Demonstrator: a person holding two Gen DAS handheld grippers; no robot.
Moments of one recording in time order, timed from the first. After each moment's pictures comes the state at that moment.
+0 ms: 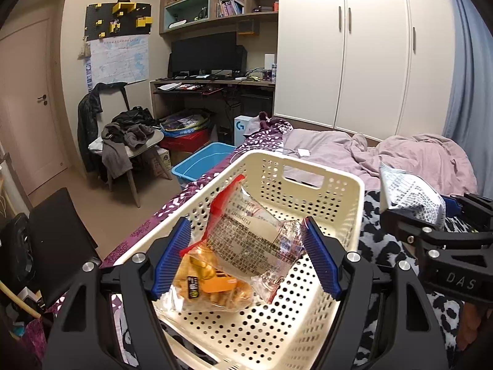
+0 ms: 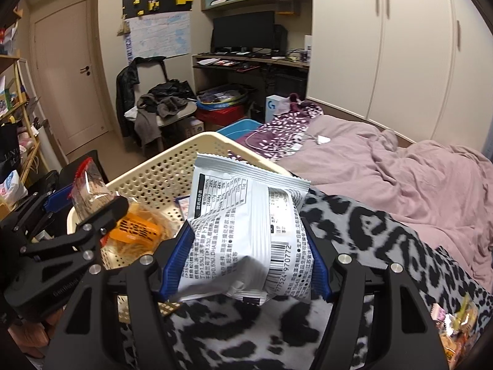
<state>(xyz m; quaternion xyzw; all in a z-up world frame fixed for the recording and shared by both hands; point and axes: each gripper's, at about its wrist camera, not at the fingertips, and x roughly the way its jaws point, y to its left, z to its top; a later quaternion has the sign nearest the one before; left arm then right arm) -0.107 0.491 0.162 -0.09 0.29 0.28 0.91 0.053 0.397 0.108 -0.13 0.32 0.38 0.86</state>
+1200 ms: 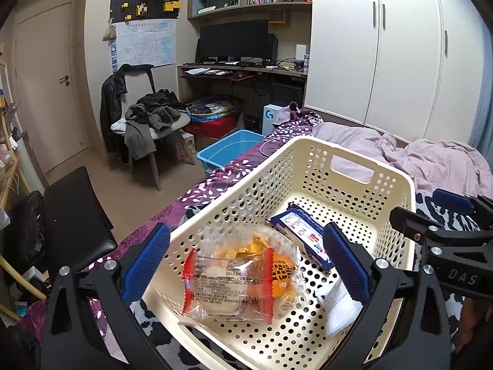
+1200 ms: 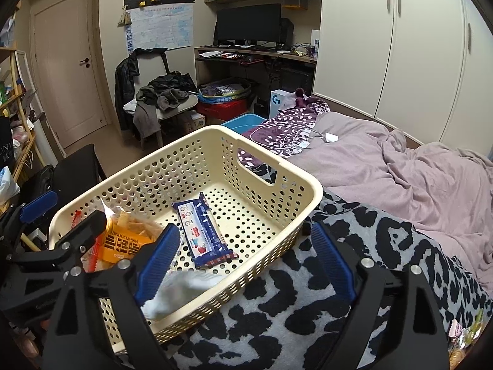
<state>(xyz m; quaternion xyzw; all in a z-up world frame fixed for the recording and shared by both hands) -0.113 0.532 0.137 -0.11 0.31 0.34 0.88 0.072 0.442 0.084 -0.15 0.32 0.37 0.86</state>
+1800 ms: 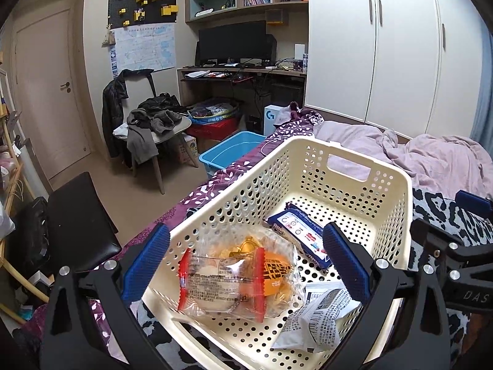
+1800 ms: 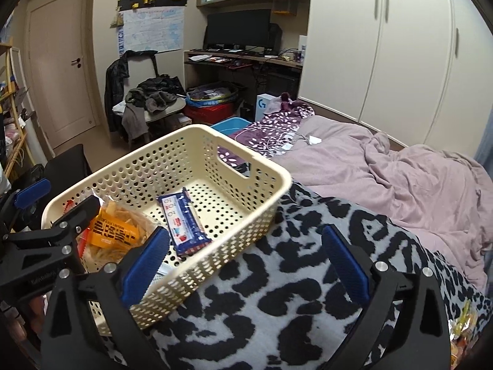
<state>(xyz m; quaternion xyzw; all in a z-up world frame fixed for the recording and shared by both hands) -0.108 0.519 0.139 -0.10 0.31 0.34 0.88 0.065 0.411 0.089 -0.15 0.31 0.34 0.87</state>
